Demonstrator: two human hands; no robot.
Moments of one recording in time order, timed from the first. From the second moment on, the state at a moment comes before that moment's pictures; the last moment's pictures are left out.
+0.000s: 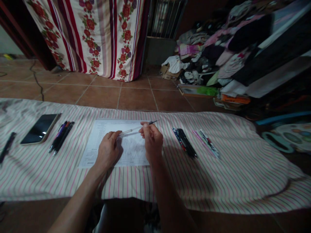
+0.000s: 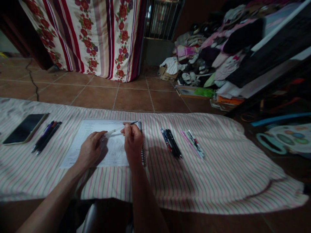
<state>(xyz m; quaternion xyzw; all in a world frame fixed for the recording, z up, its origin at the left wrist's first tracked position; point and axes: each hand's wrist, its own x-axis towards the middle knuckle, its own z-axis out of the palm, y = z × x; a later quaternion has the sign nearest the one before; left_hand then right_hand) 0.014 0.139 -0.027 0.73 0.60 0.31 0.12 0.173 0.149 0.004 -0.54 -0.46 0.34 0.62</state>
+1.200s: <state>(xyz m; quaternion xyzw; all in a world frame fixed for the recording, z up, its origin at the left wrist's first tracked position) 0.021 0.138 -0.024 0.73 0.57 0.34 0.14 0.174 0.149 -0.001 -0.56 -0.51 0.35 0.56</state>
